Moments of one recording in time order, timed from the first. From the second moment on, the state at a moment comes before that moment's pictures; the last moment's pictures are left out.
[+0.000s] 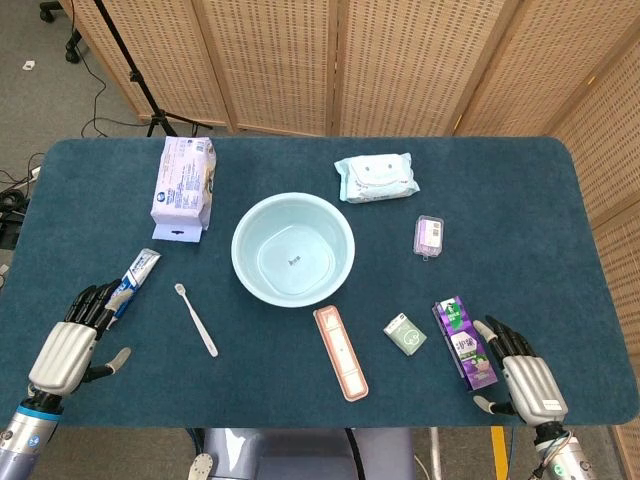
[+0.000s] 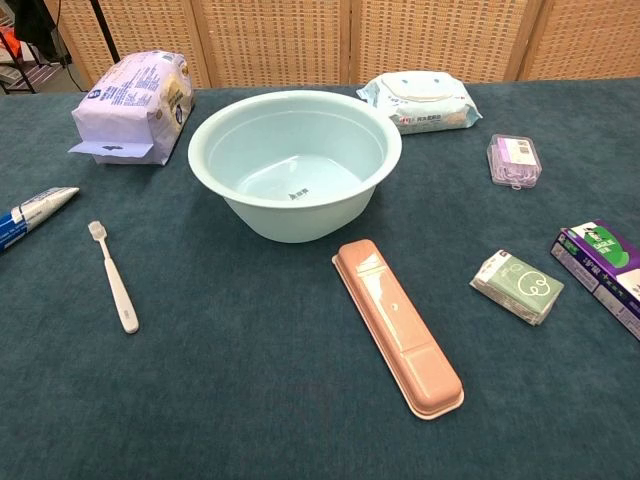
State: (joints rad) left arm -0.17 -1.22 0.05 -1.59 1.67 1.46 -0.08; right arm 0.10 -1.14 -0.05 -1.86 -1.51 1.31 -0.07
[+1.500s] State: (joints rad) left arm -0.23 -1.16 0.06 -1.66 1.63 1.31 -0.05; right arm 0.10 -1.12 -0.06 -1.86 -1.52 1.31 -0.04
